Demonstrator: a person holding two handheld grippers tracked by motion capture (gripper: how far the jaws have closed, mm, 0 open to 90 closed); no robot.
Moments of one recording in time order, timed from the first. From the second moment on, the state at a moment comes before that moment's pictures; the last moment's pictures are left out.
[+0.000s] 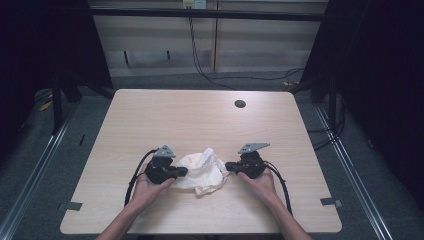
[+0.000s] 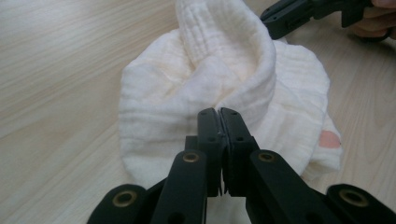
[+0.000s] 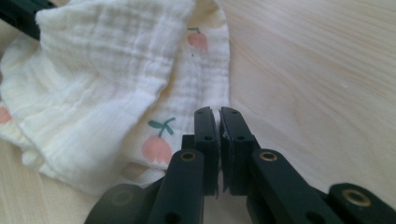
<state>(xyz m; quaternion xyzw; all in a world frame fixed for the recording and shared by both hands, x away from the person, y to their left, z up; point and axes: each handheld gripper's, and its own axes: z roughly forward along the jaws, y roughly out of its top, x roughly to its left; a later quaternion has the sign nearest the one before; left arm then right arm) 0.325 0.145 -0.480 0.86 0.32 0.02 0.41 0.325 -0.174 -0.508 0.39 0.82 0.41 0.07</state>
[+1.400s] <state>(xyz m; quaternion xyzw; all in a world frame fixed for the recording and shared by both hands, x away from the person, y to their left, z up) 0.313 0.042 -0.498 0.90 0.19 -0.01 0.40 0.322 -0.184 -0.495 0.40 0.80 0.44 0.07</state>
